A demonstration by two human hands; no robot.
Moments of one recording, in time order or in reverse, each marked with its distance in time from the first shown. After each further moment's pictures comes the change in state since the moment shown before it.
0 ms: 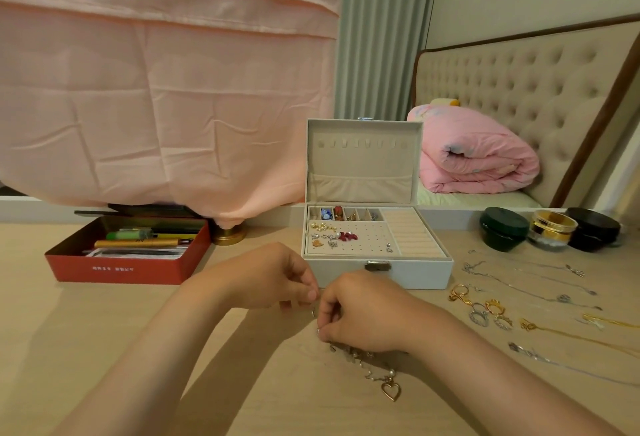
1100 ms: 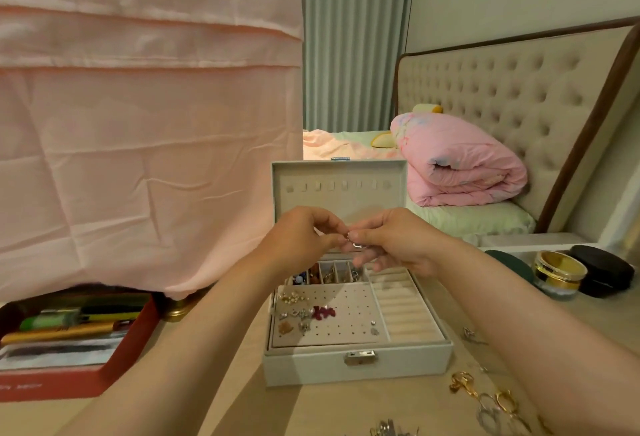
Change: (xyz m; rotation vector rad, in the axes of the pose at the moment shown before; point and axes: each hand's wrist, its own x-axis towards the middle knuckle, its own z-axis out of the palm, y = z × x) left_hand 0.164 0.051 -0.051 -0.135 0.427 0.209; right_hand 0.105 0.117 -0.126 1.079 0.168 0.261
